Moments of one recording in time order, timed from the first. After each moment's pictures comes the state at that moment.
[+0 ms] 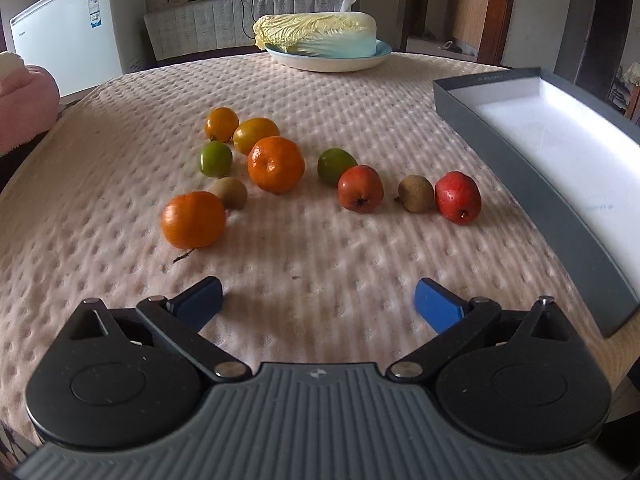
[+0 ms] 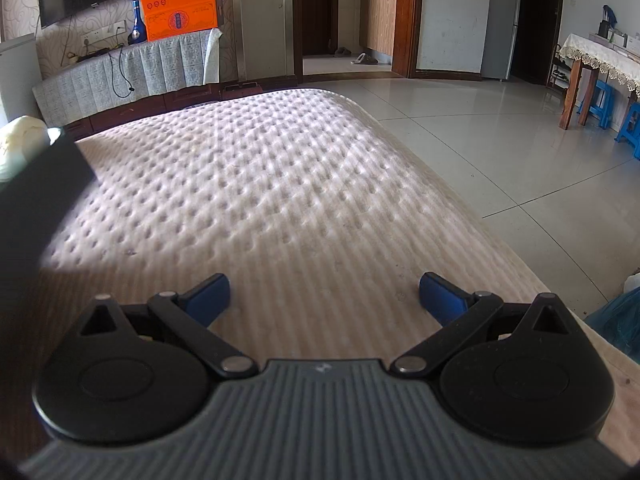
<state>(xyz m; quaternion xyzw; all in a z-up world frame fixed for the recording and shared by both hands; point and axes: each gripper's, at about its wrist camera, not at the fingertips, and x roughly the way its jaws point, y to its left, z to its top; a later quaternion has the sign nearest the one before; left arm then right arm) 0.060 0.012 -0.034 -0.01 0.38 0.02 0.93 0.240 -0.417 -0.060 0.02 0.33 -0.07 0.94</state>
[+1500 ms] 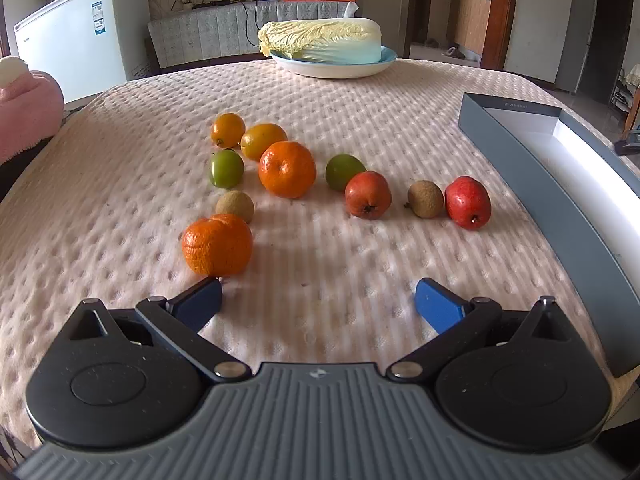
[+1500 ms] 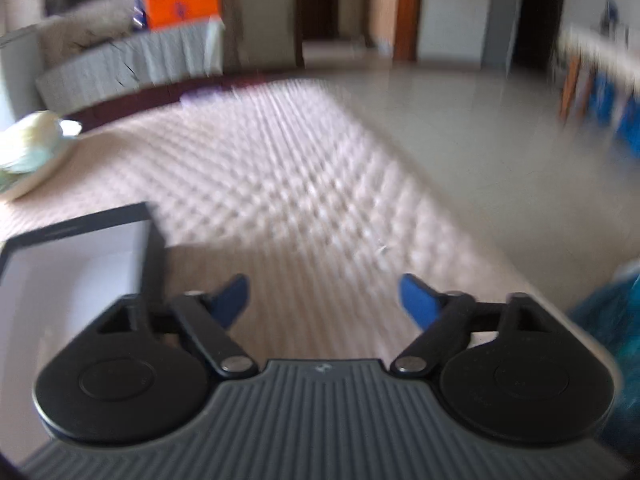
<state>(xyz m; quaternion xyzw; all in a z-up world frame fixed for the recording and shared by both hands) 0.064 0.014 -0.037 -0.01 0.37 0.03 0.93 0.179 -0.408 -0.021 -0.01 0.31 -0.06 0.95</state>
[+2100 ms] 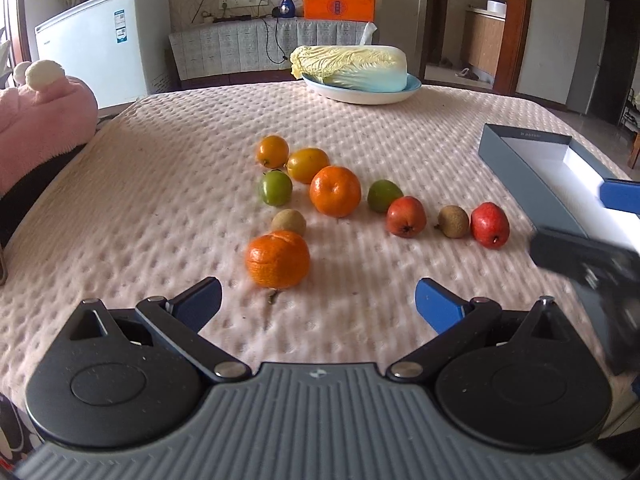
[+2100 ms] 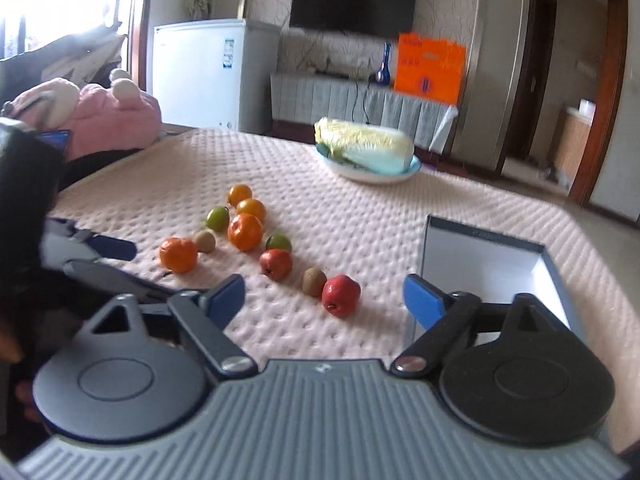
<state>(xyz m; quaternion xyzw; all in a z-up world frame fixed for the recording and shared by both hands) 0.041 0.043 -0.018 -0.01 0.34 0.05 0.94 0.017 -0.180 -0.006 -0.11 0.23 0.22 0.94</state>
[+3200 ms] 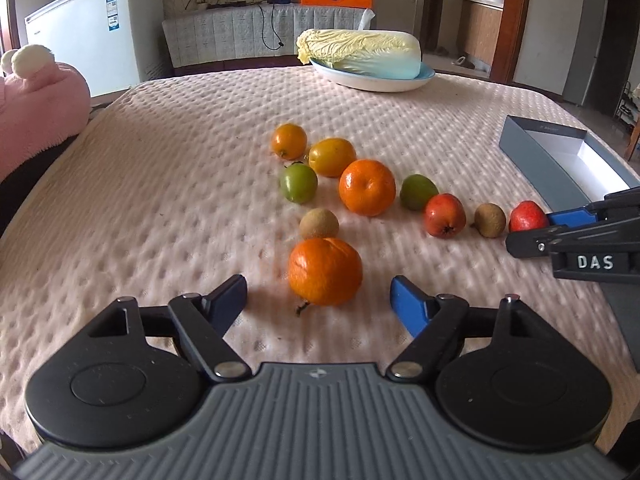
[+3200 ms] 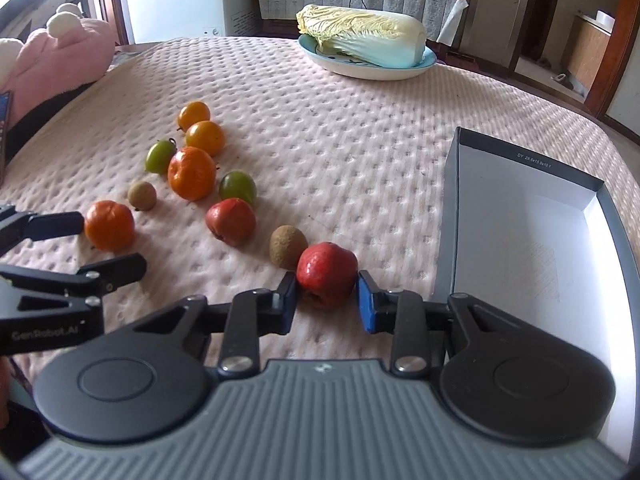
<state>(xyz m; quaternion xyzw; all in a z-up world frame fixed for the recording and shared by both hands) 0.065 0.069 -0.030 -0.02 0.36 0.04 0.93 0.099 -0.150 -0.050 -0.11 0.39 0.20 0.89</state>
